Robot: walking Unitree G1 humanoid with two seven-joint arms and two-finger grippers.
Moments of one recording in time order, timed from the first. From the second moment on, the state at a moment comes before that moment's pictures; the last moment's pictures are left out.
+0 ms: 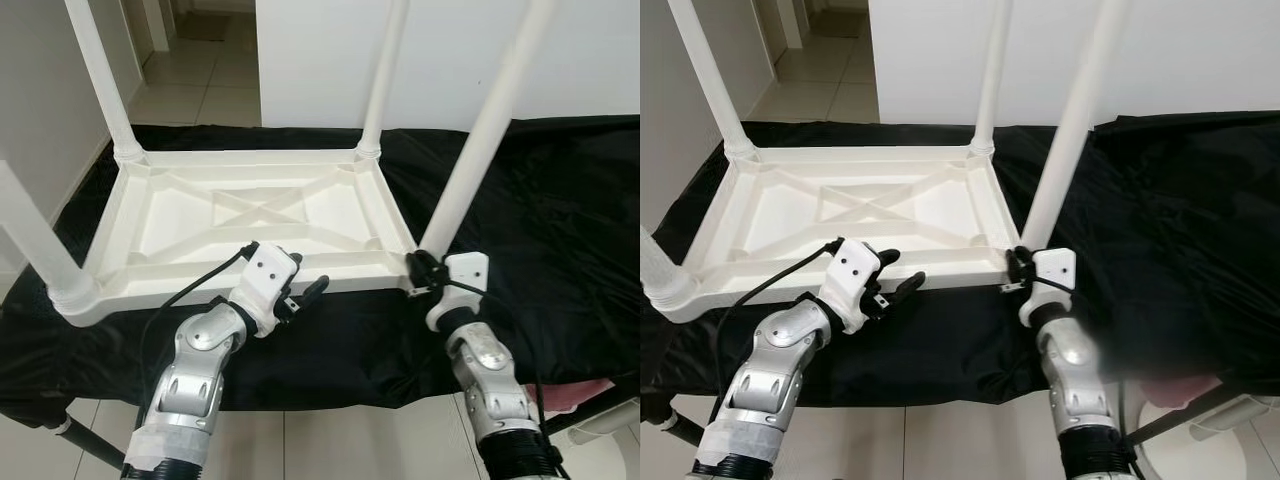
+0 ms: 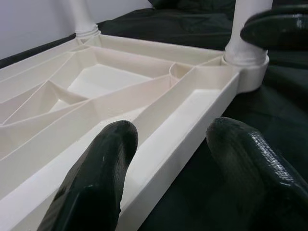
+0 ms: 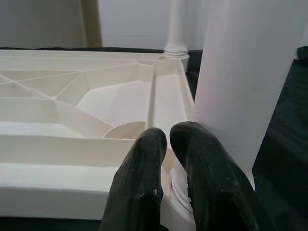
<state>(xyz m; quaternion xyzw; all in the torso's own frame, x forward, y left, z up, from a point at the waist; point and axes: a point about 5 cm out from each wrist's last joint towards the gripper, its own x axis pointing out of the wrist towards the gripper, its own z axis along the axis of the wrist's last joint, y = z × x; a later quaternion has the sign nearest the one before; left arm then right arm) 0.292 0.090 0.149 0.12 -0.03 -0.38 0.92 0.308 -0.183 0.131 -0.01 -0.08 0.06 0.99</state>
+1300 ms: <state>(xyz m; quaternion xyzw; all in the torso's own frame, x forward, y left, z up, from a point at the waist) 0.312 0.108 0.115 0.16 0.12 -0.34 0.92 0.316 -0.169 0.128 0.03 -0.09 0.03 0.99</state>
